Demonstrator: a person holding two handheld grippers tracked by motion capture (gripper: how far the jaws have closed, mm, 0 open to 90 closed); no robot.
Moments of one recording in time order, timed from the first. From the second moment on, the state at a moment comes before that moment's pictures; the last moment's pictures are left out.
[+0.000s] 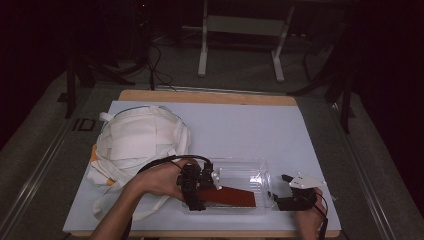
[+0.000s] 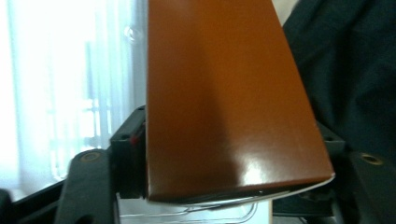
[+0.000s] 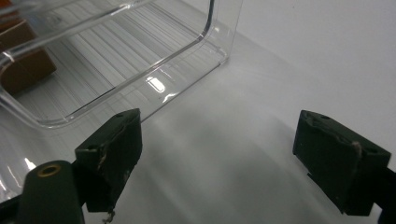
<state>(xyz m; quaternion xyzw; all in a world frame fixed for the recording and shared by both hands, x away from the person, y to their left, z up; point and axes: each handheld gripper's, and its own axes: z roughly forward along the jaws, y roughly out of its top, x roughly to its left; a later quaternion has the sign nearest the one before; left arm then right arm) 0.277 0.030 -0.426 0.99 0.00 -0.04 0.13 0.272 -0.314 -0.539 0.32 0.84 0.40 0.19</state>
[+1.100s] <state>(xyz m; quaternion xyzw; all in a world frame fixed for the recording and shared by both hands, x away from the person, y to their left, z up) 0.274 0.049 -0.430 0.99 0.01 -0.04 0.10 0.272 -0.314 -0.539 0.32 0.84 0.40 0.19</state>
